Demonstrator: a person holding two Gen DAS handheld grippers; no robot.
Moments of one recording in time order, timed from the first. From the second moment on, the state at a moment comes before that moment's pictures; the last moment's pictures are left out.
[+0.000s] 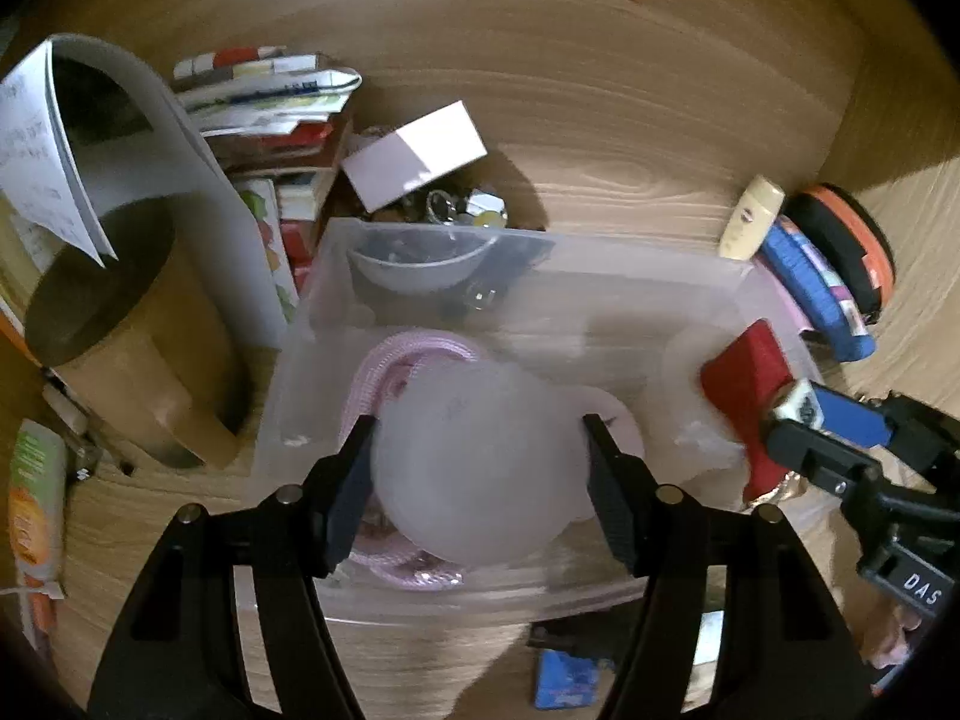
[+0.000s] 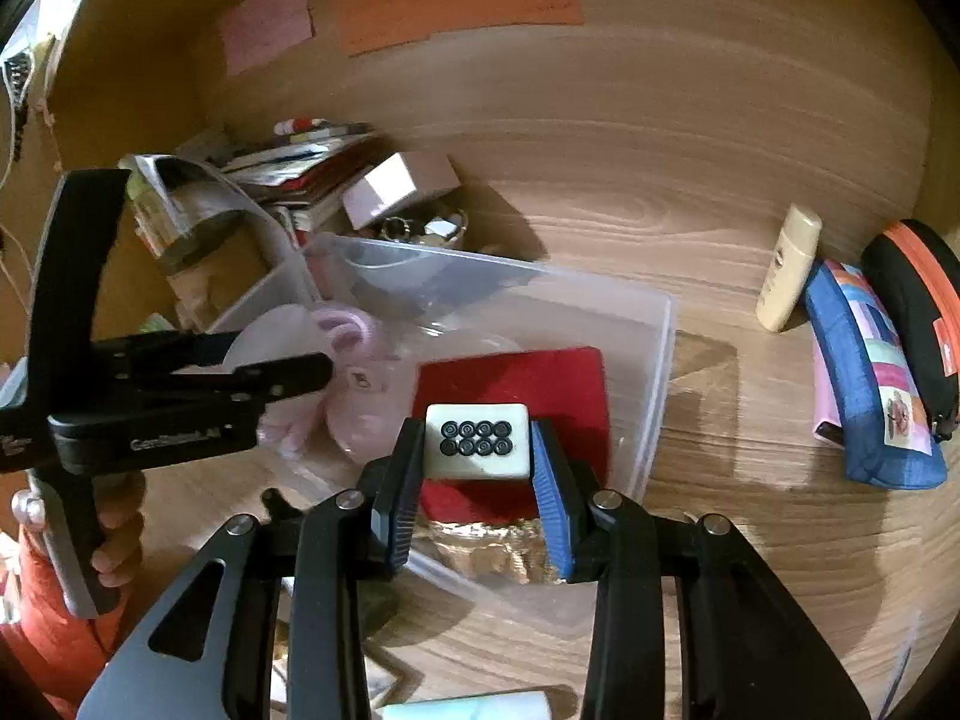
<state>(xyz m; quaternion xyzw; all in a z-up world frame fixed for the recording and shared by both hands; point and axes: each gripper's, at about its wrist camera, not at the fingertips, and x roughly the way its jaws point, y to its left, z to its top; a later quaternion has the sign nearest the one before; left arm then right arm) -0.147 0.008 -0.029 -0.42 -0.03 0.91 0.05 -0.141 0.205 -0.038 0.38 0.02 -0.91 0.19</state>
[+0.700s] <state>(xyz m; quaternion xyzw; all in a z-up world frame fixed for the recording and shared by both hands) -0.127 0.008 -0.016 -0.38 -0.02 0.92 0.06 -0.119 0.201 -0.022 0.34 0.05 -0.92 0.19</state>
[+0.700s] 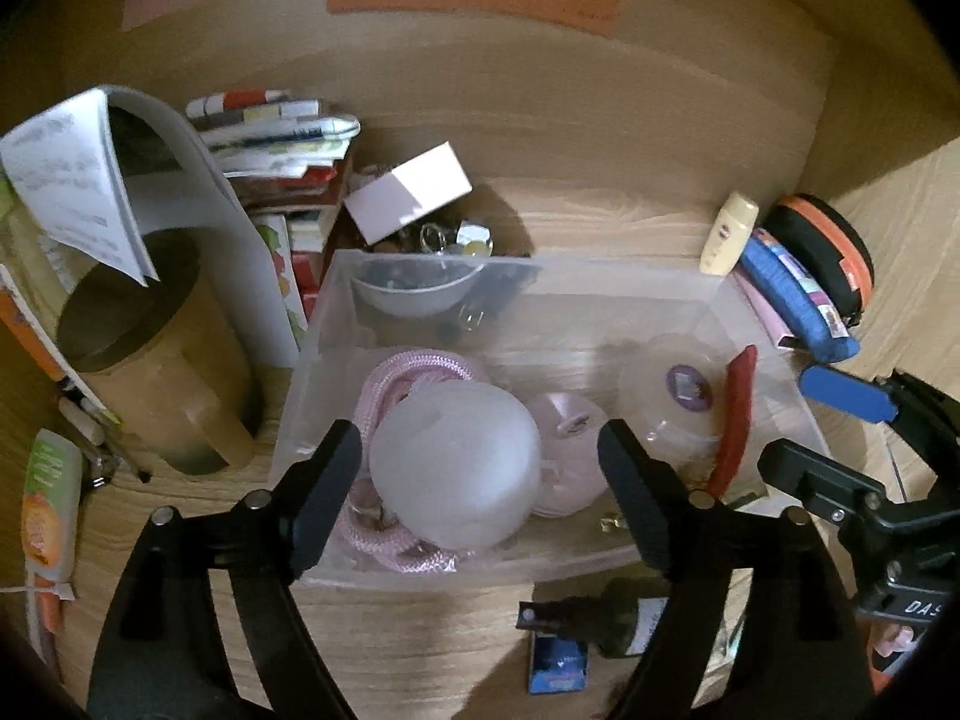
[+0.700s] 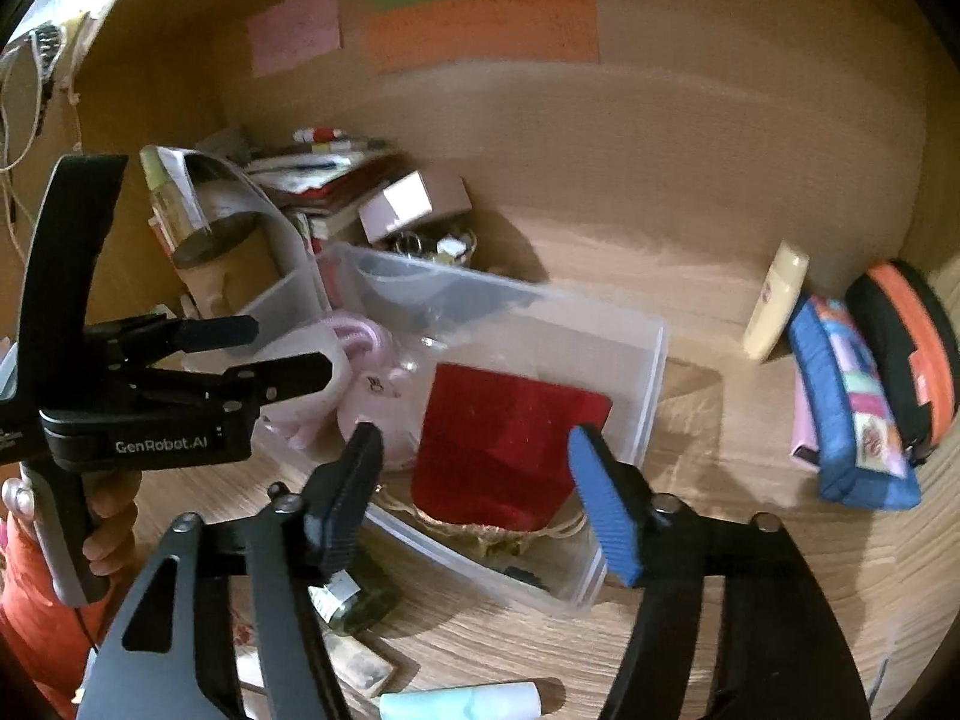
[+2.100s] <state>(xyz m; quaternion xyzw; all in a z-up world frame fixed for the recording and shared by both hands) -0.059 0.058 -0.055 -0.47 0.02 0.87 0.13 -0.044 0.256 -0.069 0.42 0.05 -0.89 0.16</state>
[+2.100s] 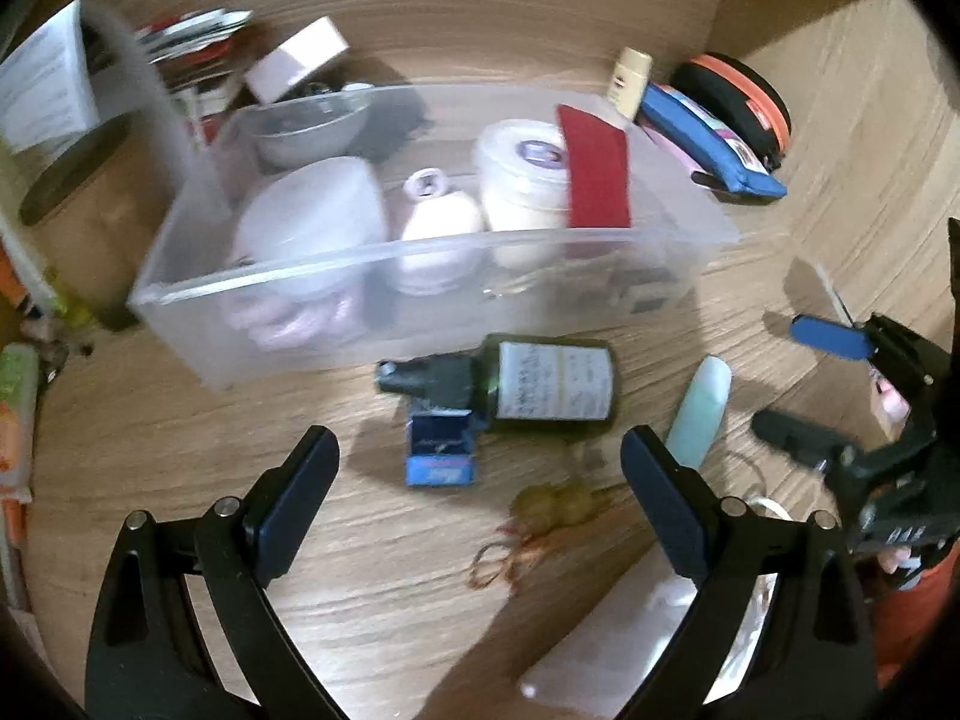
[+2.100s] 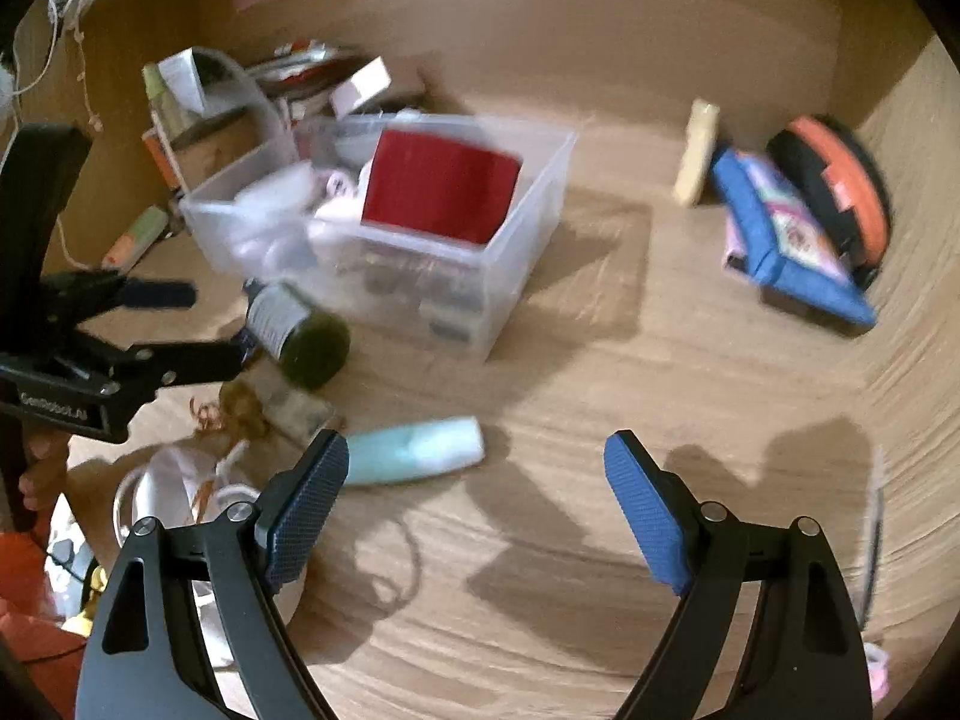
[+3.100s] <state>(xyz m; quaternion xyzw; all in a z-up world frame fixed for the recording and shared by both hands) -0.089 0.078 -0.072 -0.46 0.02 0.88 0.10 -0.059 0.240 -0.094 0.45 0.07 -0.87 0.22</state>
